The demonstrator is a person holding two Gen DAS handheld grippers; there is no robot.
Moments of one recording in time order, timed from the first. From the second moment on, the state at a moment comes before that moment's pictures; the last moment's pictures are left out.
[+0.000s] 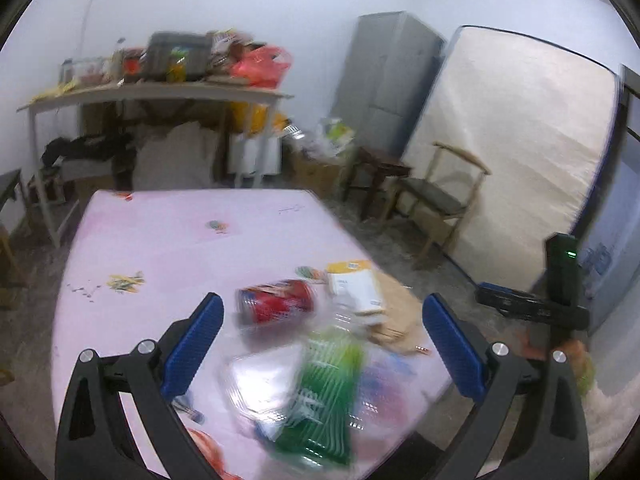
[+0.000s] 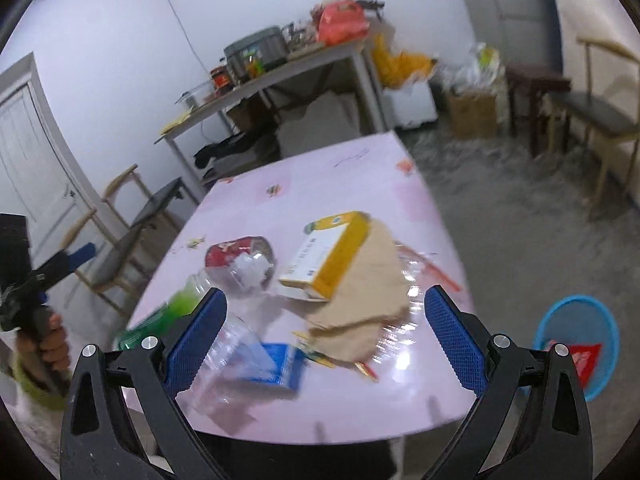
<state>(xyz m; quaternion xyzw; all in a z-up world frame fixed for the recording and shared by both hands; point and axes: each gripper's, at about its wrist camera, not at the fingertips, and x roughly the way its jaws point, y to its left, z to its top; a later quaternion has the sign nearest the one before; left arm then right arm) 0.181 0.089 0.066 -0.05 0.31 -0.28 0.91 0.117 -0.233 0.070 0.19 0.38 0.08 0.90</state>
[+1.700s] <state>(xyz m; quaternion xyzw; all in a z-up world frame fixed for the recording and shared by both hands) 0.415 -0.007 -0.092 0.10 0.58 -0.35 0.73 0.235 -0.224 0.010 0.27 0.52 0.12 0.80</state>
